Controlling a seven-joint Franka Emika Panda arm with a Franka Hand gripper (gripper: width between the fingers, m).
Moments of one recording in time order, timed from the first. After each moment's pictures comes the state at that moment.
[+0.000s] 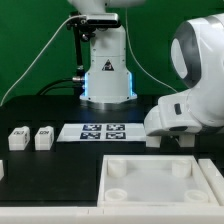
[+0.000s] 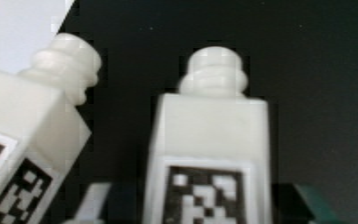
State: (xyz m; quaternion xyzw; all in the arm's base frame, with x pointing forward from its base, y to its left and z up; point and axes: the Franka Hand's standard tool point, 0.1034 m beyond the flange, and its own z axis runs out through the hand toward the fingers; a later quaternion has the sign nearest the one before) arm 0.363 0.162 0.005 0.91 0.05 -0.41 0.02
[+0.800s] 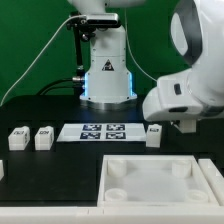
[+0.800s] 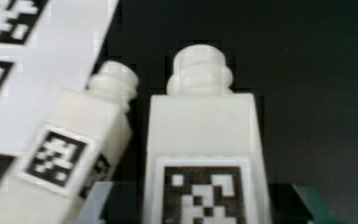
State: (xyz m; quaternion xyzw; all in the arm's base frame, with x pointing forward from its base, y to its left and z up) arm 0.383 0.148 0.064 0.91 0.05 -0.41 0.02
